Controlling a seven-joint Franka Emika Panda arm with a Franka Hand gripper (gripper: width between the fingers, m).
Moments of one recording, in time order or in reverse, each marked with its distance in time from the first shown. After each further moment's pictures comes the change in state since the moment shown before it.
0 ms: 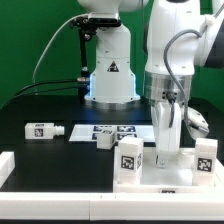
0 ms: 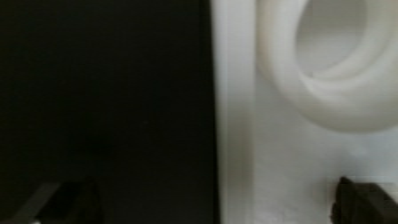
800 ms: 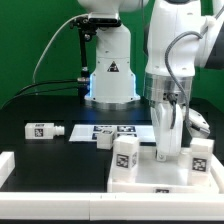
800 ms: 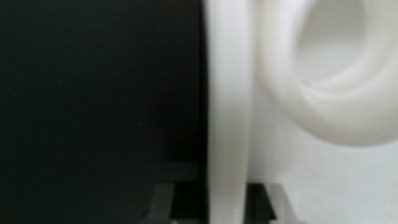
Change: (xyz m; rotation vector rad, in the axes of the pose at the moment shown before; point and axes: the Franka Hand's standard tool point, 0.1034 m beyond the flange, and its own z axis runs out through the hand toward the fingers) arm 0.015 -0.010 -0.009 0.018 -0.001 -0.139
